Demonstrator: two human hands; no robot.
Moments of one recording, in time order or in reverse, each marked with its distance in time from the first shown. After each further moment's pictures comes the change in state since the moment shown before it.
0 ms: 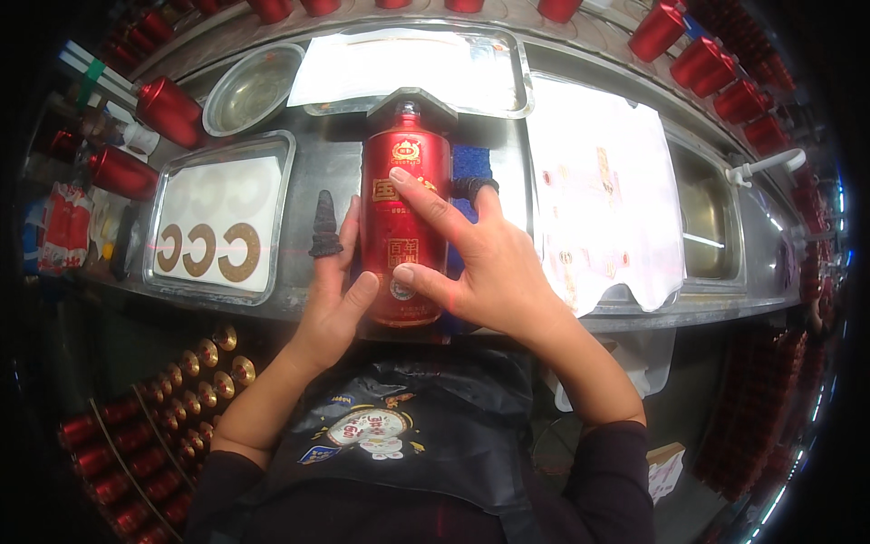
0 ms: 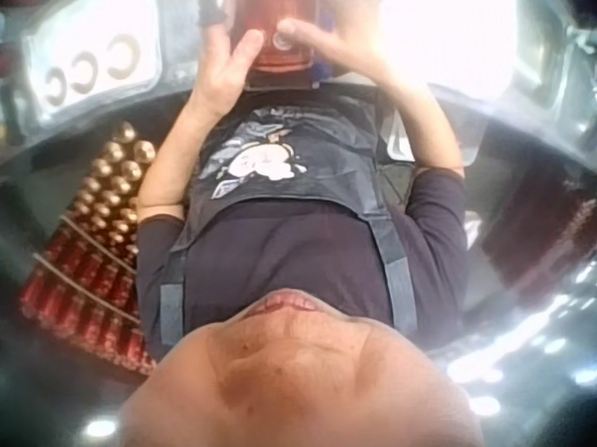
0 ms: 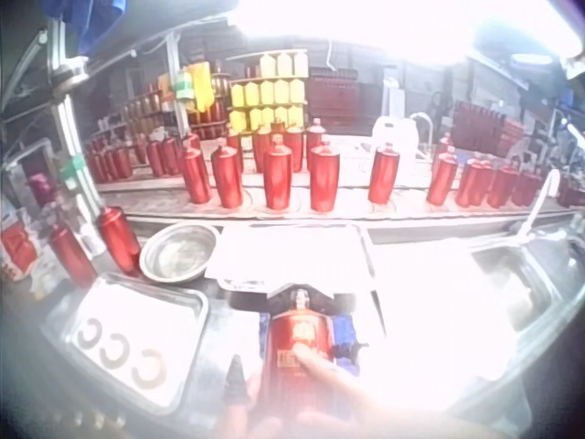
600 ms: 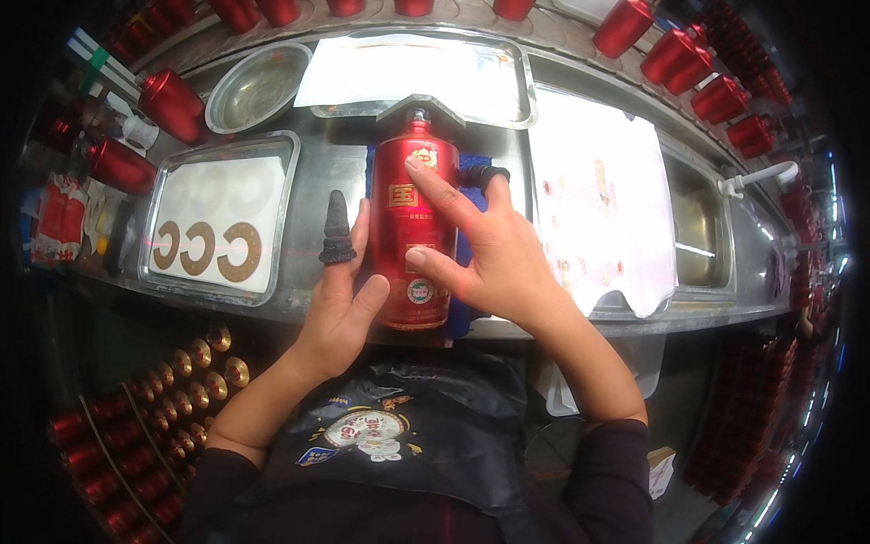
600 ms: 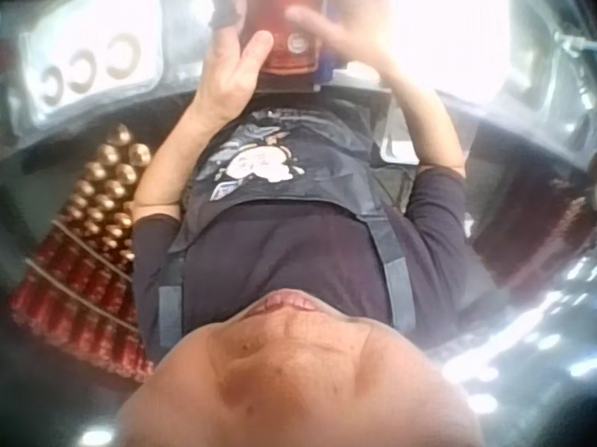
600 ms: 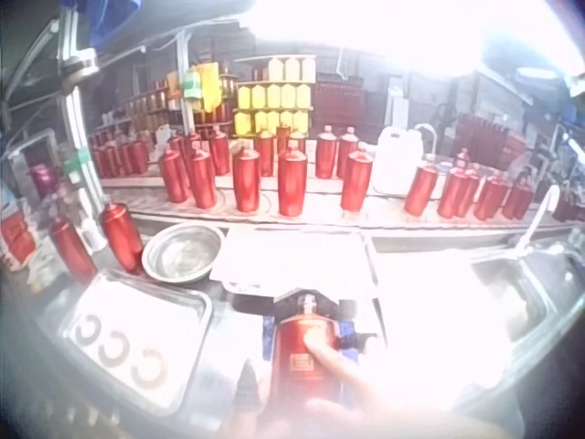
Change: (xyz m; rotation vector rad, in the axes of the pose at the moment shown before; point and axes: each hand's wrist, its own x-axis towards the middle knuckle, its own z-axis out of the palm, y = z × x) left_hand -0.003 0.006 0.000 0.040 -0.031 -0.004; right_hand 0.008 0.007 -0.003 -0.062 0.026 -0.031
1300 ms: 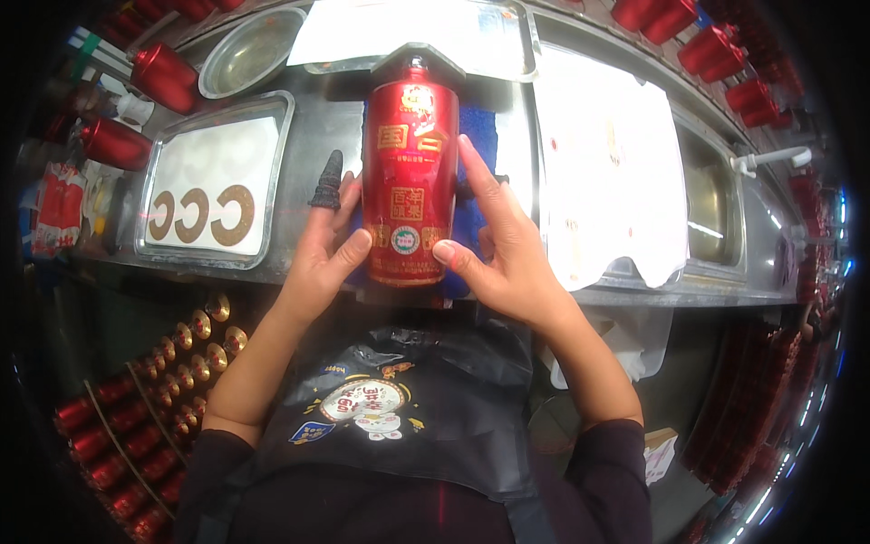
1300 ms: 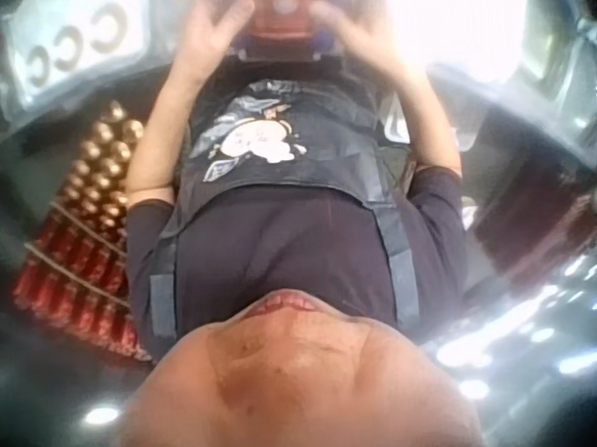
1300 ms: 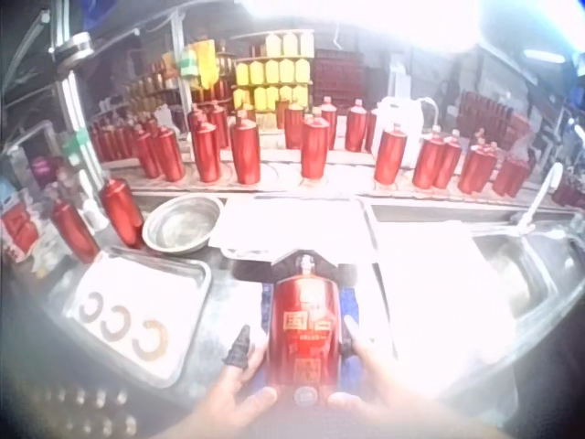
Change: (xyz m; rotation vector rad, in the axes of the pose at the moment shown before) left_hand -0.003 -0.022 -0.010 -0.184 0.030 -0.087; right_hand -0.042 0.005 0.019 0.497 0.017 0.169
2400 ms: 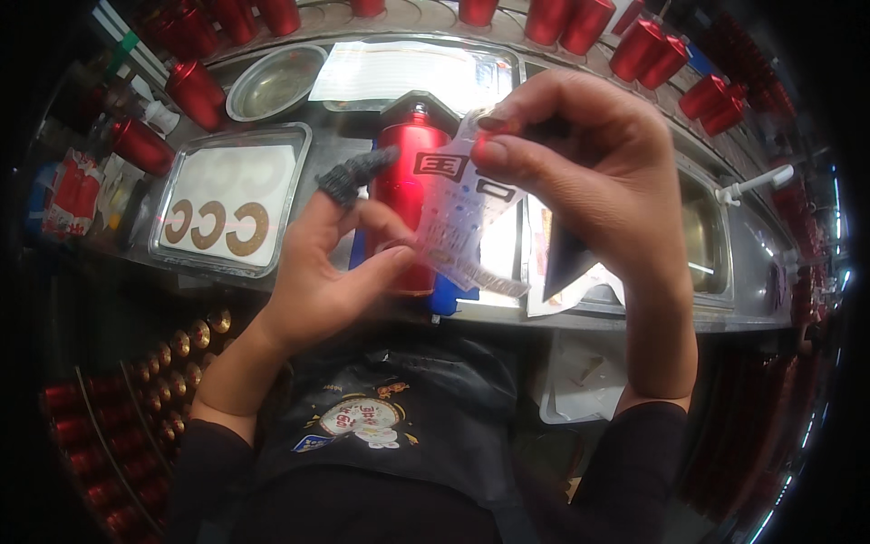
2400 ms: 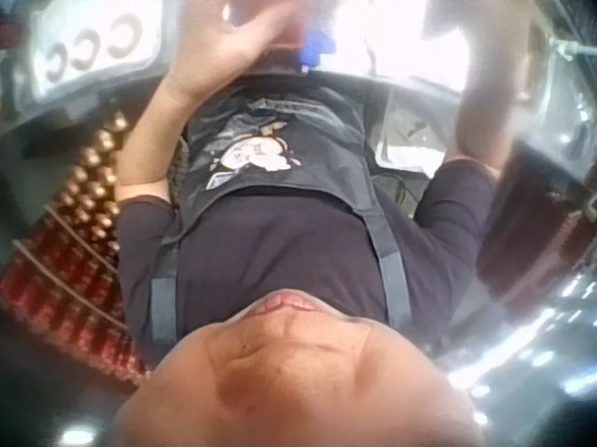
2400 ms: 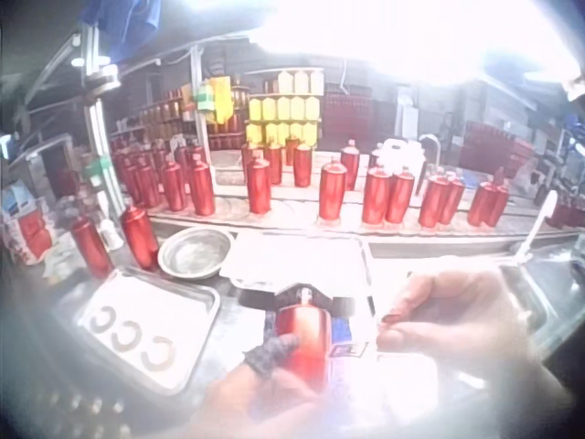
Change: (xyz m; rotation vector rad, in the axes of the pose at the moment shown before) left_hand 0.008 0.102 0.027 0.179 0.014 0.234; right_hand 0.031 -0.102 -0.090 0.290 -0.058 -0.483
